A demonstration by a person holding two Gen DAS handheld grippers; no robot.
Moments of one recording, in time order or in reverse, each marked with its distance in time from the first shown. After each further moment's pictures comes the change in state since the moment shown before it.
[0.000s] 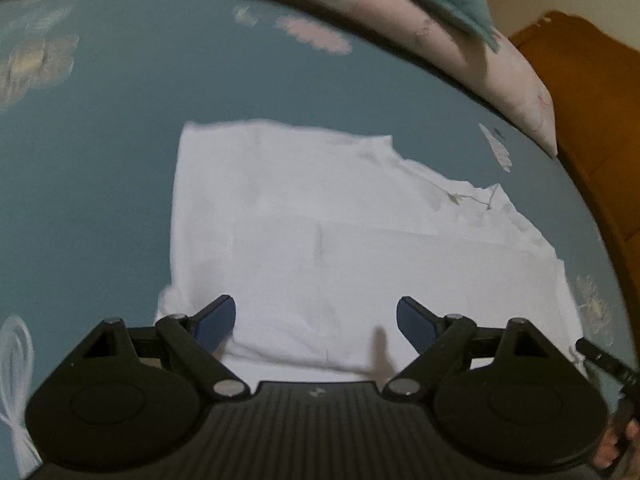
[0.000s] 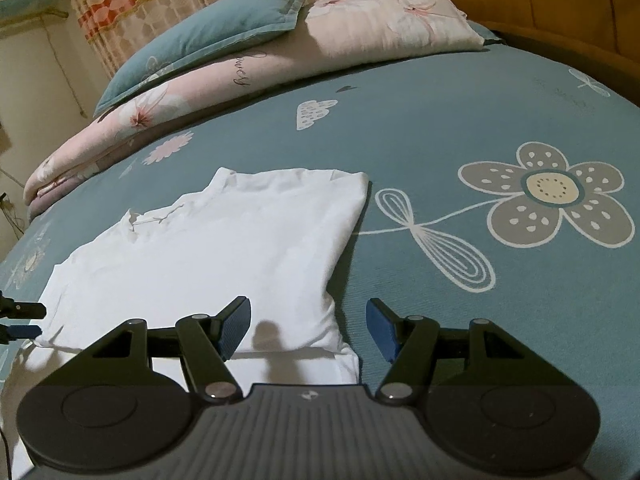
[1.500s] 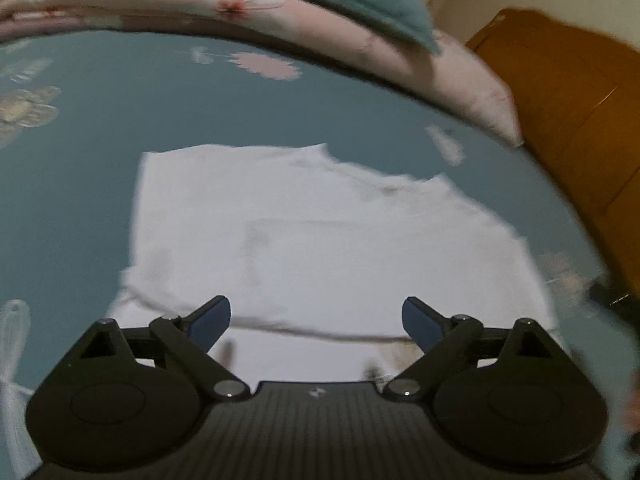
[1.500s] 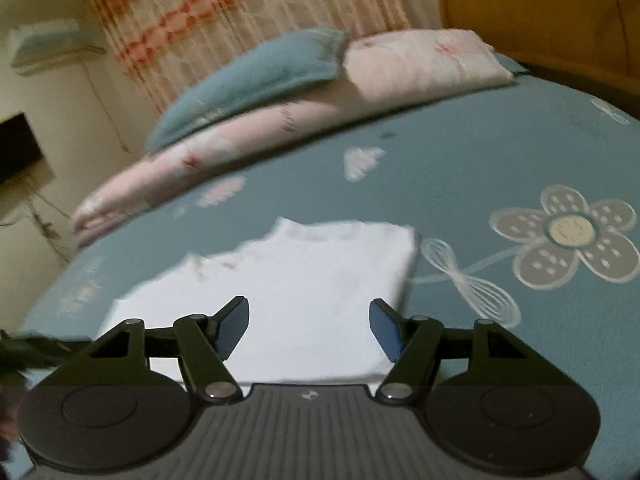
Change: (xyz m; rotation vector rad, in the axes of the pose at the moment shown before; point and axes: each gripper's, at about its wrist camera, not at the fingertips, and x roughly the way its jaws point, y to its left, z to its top) left arm -0.033 -0.039 -0.033 0.084 -0.075 0.000; right arm -0.056 0.036 0.029 -0.068 -0.079 0.155
